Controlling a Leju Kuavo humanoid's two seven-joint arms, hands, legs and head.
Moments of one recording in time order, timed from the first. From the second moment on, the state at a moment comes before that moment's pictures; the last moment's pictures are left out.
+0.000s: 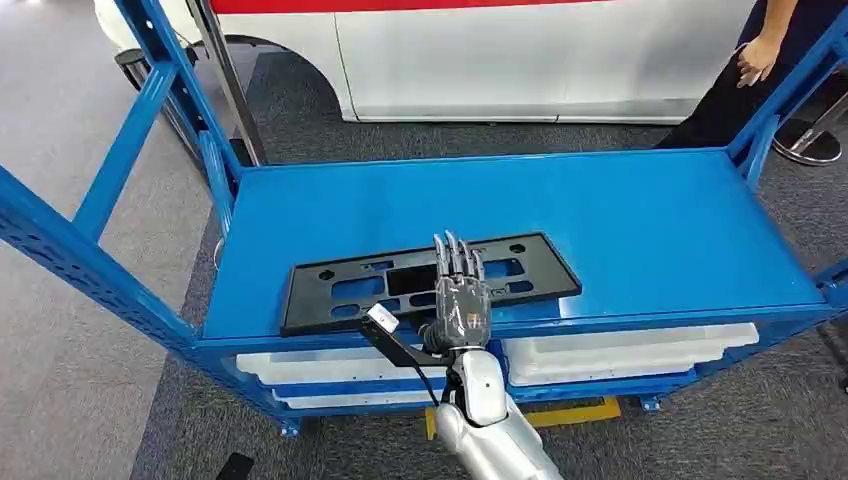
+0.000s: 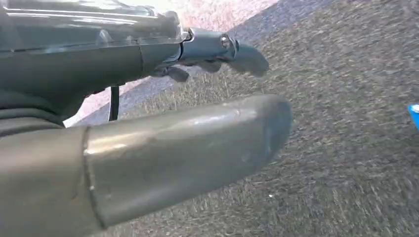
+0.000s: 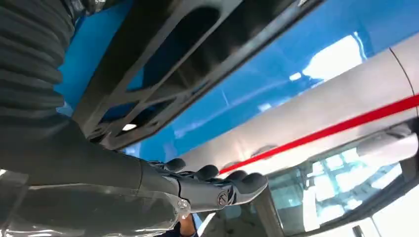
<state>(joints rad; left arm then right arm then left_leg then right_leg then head) -0.04 -0.08 0.53 -0.20 -0.92 0.23 -0.23 -0.40 0.28 0.48 -0.63 1.35 -0.70 -0.02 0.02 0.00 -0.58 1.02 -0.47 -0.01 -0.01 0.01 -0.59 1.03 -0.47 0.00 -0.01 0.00</state>
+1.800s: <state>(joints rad) -0.05 -0.08 0.55 -0.20 -1.01 0.21 -0.25 -0.49 0.18 0.48 -0.37 1.52 -0.62 0.22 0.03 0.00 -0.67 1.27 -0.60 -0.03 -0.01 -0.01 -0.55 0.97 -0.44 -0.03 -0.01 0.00</state>
